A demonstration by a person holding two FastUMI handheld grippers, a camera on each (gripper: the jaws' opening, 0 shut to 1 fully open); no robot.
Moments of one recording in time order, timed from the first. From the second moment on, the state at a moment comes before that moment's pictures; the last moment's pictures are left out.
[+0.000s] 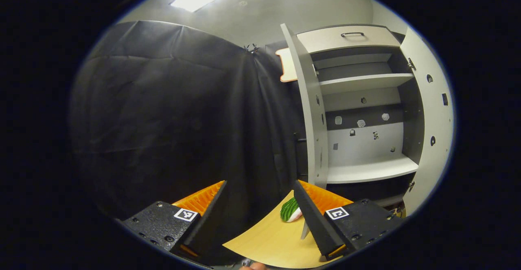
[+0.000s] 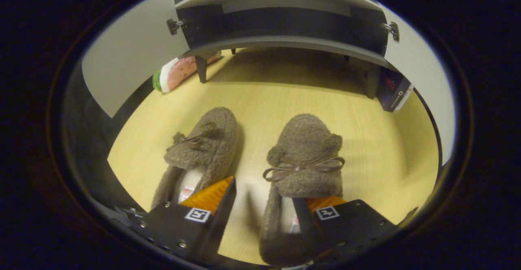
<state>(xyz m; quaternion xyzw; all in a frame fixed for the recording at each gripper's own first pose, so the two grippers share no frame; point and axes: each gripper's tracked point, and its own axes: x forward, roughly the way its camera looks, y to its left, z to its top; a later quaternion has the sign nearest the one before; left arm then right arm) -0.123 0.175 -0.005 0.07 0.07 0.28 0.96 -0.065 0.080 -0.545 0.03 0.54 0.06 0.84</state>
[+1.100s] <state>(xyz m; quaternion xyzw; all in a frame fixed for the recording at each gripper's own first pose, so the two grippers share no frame) -0.100 0.168 -0.037 0.03 0.09 0.23 0.97 0.083 0.024 -0.295 0.03 0.28 0.00 0.96</state>
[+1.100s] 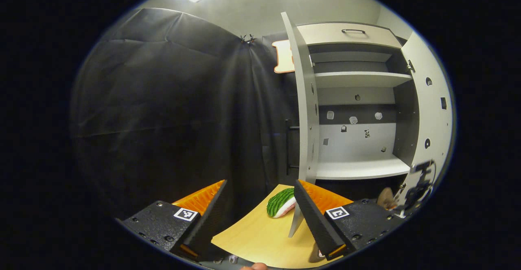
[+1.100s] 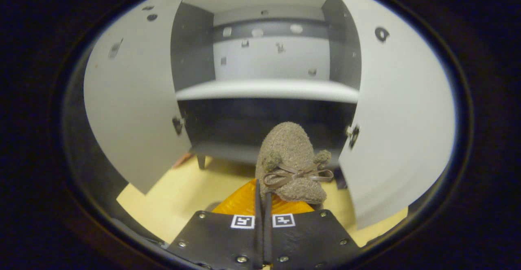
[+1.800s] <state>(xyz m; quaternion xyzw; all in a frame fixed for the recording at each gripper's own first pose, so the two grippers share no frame) -0.115 0.181 -0.045 0.05 0.09 0.28 0.95 0.330 -0.033 -0.162 0.00 0.13 -0.05 0.99</state>
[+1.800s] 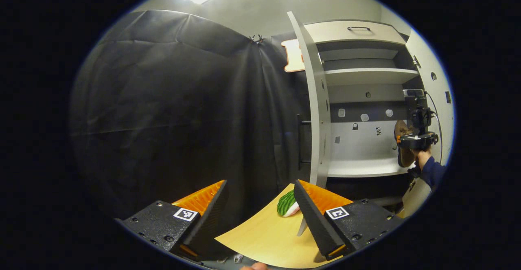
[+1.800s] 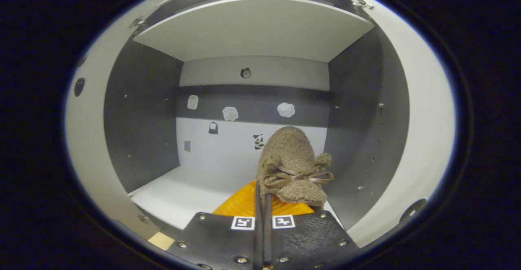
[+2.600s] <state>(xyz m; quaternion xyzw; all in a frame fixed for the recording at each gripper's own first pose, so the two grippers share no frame) -0.126 0.183 -0.046 0.05 0.10 0.32 0.94 0.393 -0.057 -0.254 0.01 0.24 -0.10 0.97</state>
